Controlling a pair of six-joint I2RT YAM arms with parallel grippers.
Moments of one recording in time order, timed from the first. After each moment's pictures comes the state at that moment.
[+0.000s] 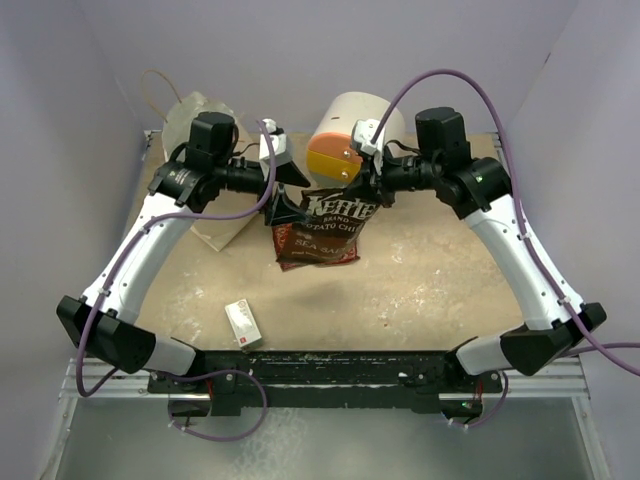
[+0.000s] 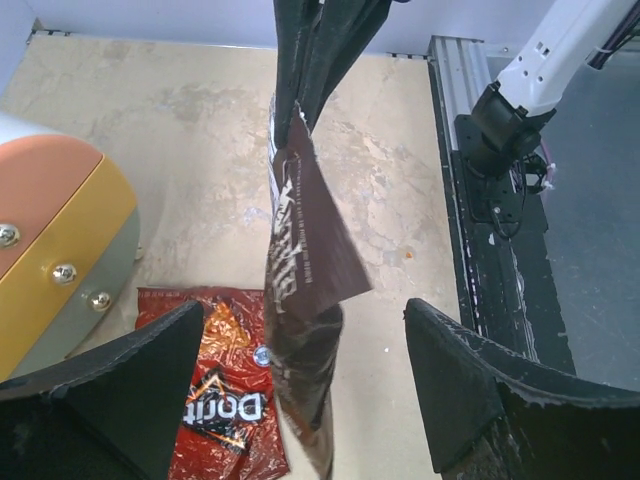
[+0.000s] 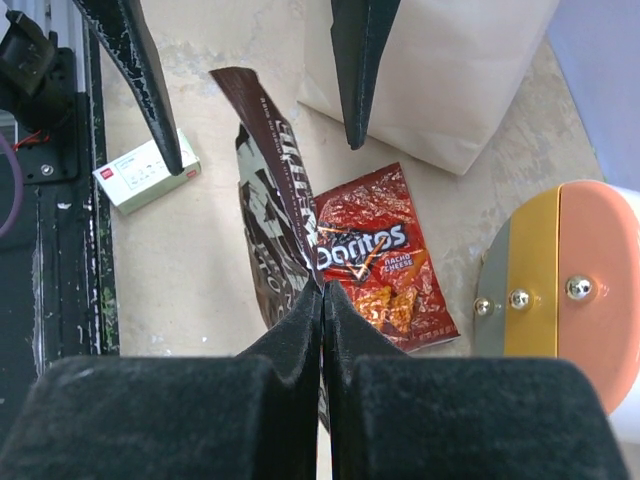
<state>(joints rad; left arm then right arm) -0.40 1.42 1.57 -0.67 1.07 0.43 0.49 1.42 1.74 -0.86 -0.72 -0.53</state>
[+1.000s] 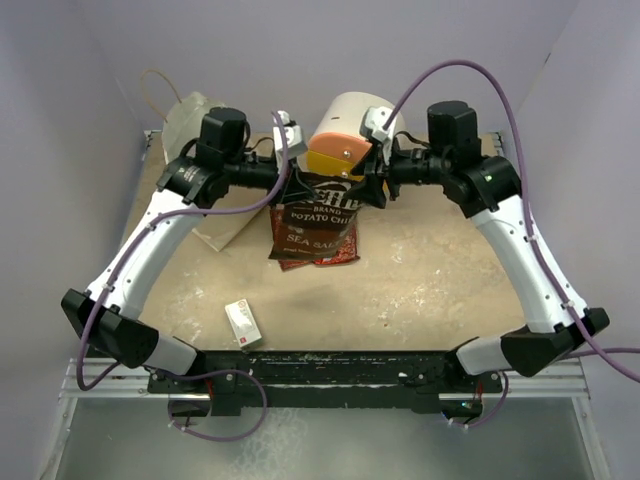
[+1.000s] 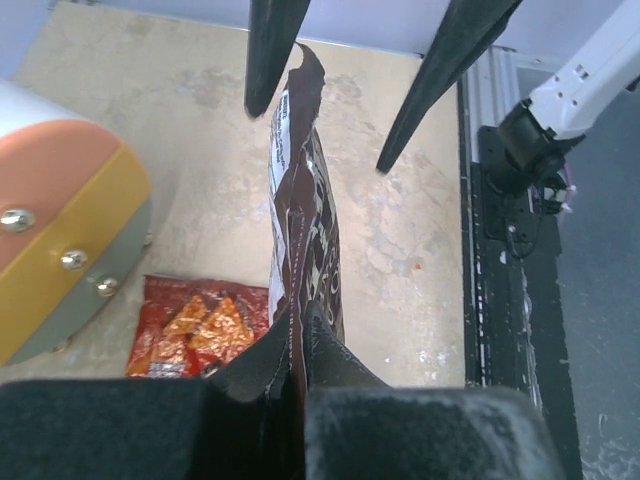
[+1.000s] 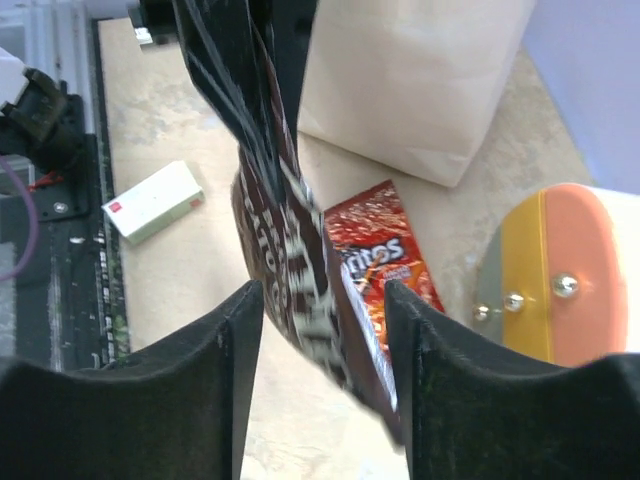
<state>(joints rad) -0.47 1.46 1.61 -0.64 0.94 0.32 0.47 1.42 1.76 -0.82 -0.74 -0.42</state>
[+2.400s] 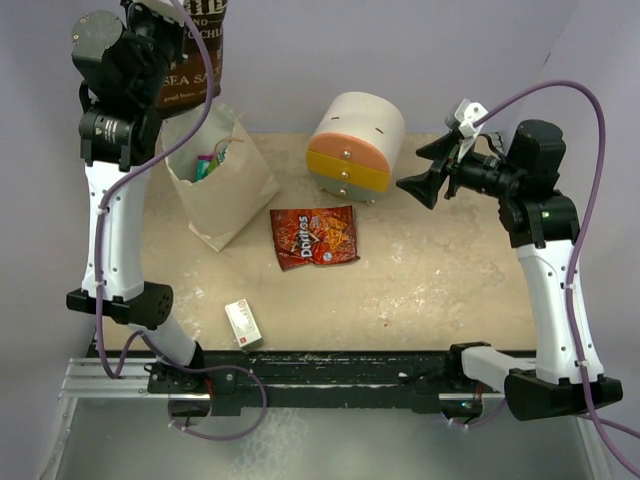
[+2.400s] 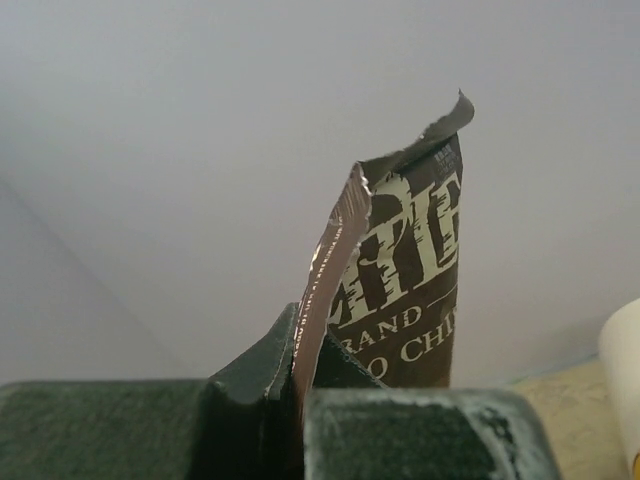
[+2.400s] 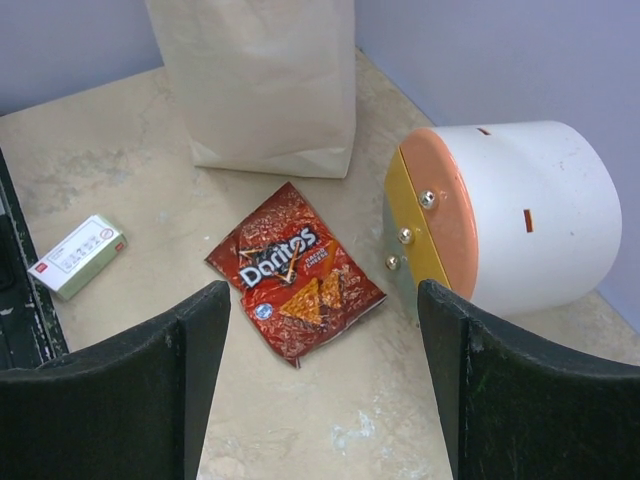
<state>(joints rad) -0.20 1.67 2.43 -0.47 -0.03 0.40 0.09 1.15 1.53 -0.62 -0.86 -0.28</state>
